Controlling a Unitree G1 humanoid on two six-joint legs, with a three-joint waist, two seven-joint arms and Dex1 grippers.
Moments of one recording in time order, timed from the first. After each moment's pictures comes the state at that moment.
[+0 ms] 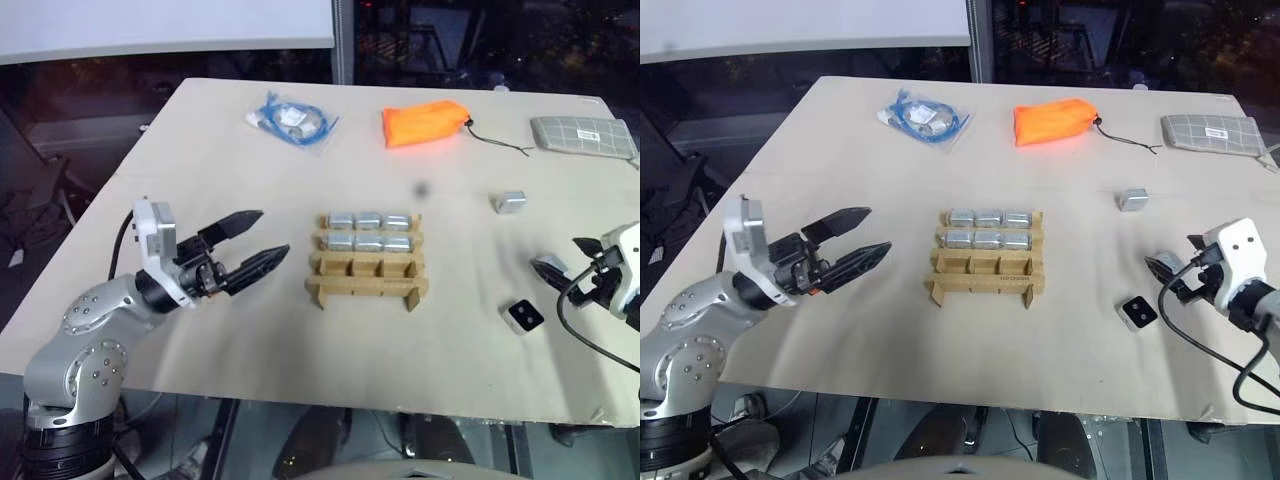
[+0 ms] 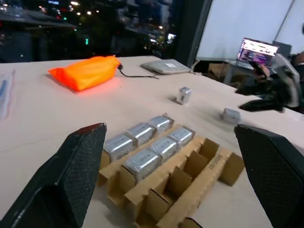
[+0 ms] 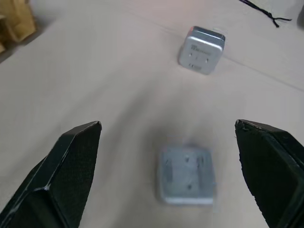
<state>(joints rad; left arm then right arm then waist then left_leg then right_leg) -0.04 0.68 0.36 -0.41 -0.86 0.50 -0.90 0.04 -0.77 -0.40 -0.24 0.43 0.52 0.67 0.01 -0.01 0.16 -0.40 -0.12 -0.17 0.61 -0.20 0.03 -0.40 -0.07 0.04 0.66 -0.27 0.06</state>
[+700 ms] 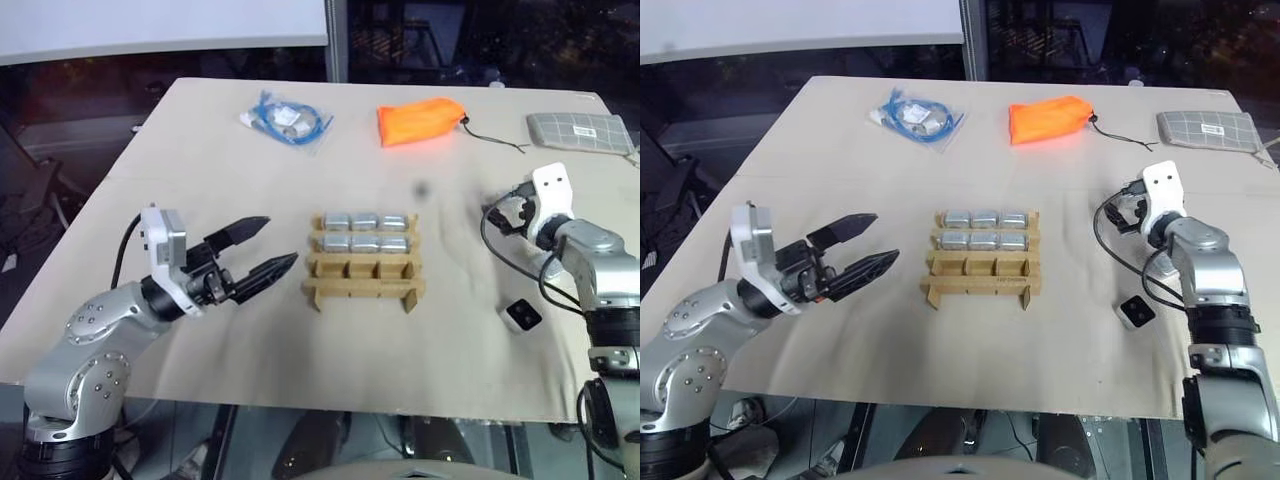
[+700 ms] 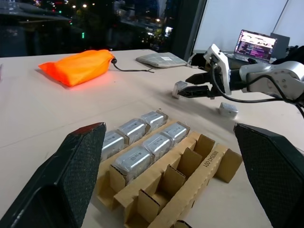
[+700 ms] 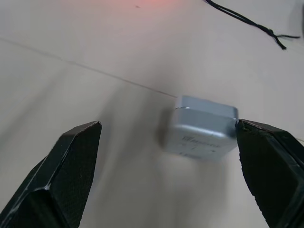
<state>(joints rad) 0.03 0.68 0.36 -0.49 -0.87 0.49 -0.84 -0.61 -0.56 -0.11 0.34 0.18 0.51 0.42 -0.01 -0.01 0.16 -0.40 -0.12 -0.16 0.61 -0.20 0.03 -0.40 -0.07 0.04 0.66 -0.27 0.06</state>
